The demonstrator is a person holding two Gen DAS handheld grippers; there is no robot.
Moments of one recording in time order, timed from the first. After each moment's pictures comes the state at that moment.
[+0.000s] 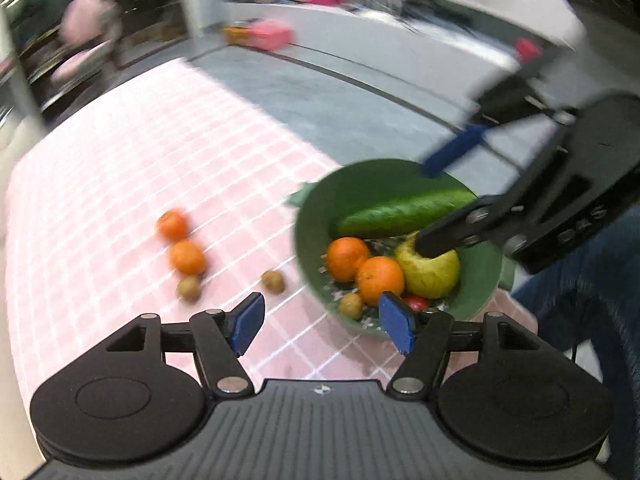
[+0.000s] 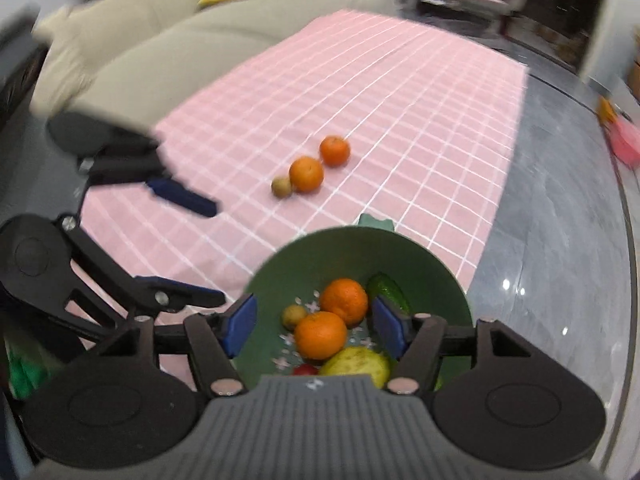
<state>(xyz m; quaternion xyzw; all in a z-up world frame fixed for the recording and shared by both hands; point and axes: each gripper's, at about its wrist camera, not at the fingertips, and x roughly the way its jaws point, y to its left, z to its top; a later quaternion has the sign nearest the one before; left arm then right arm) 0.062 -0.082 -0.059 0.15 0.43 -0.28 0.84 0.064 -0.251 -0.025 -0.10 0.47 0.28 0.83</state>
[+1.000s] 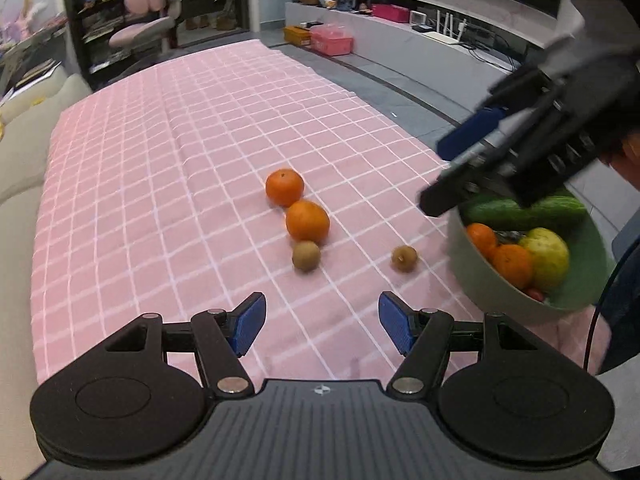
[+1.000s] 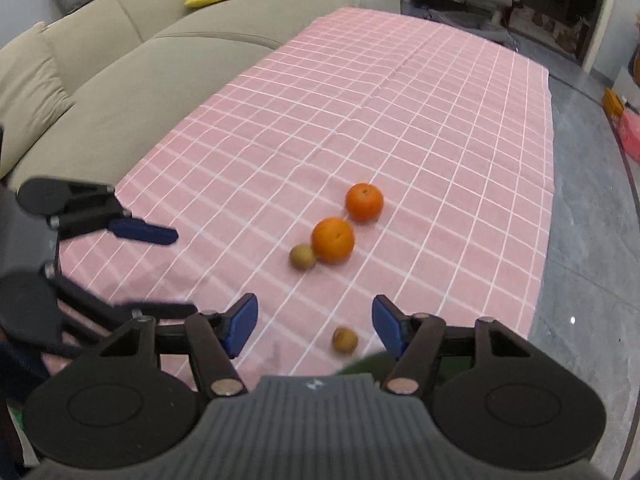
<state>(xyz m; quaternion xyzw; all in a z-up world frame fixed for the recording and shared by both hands) 0.114 0.014 -0.096 0.11 0.42 -0.25 0.86 0.157 -0.151 -0.048 -0.10 0.49 0.27 0.82</state>
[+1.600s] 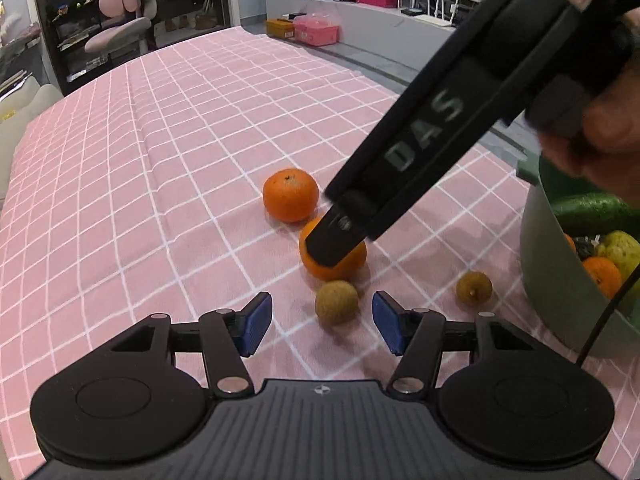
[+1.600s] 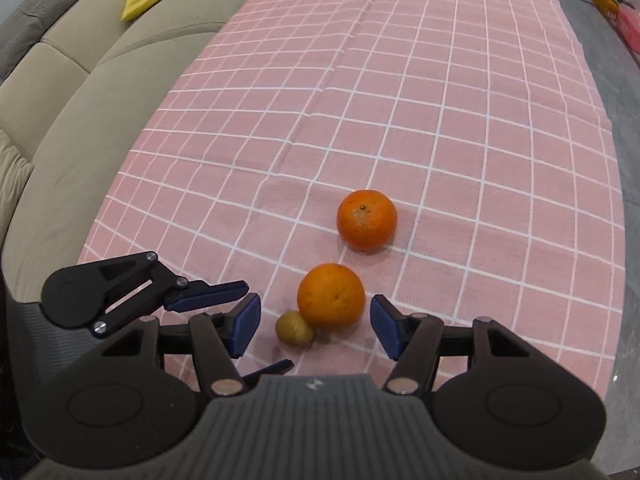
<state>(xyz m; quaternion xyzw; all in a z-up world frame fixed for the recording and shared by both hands) 0.174 -0.002 -0.153 0.13 0.43 -0.27 0.85 0.260 -0.115 -0.126 0.01 0.57 0.24 0.78</state>
